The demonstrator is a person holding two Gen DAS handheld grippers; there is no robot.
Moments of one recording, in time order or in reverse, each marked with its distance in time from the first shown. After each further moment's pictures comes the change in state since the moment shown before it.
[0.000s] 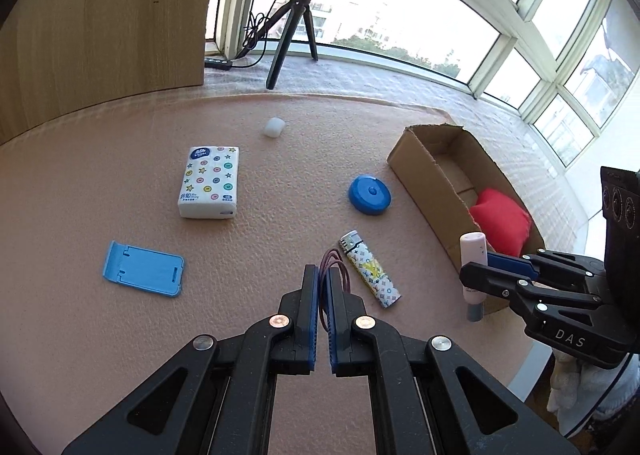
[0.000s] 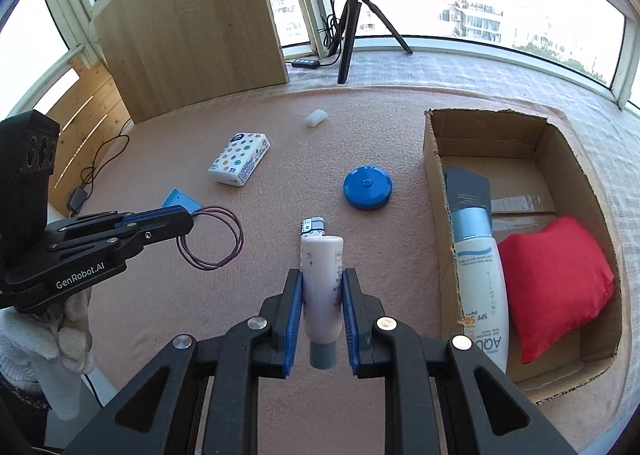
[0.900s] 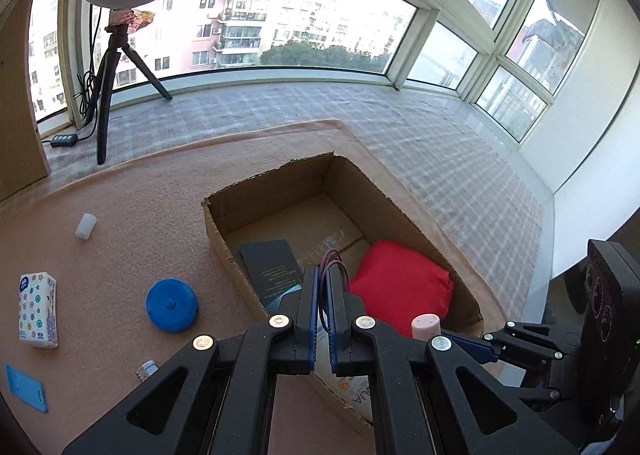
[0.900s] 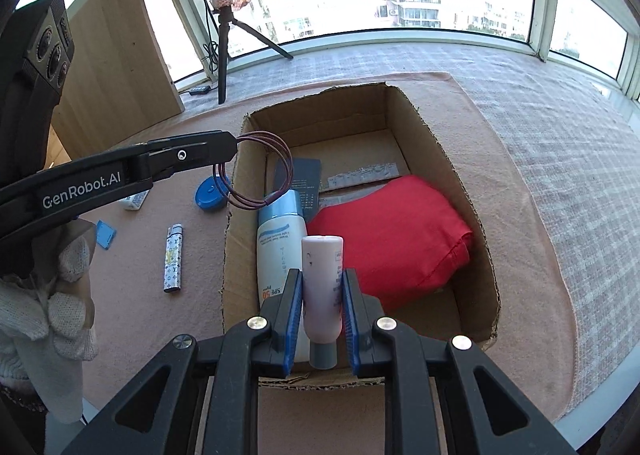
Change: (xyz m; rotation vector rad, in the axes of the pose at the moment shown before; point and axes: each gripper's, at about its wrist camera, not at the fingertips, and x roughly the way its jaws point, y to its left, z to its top) left arm 0.090 -0.187 0.076 0.175 -0.013 -0.145; right arm -0.031 -0.123 -0.028 0.161 -0.027 -0.136
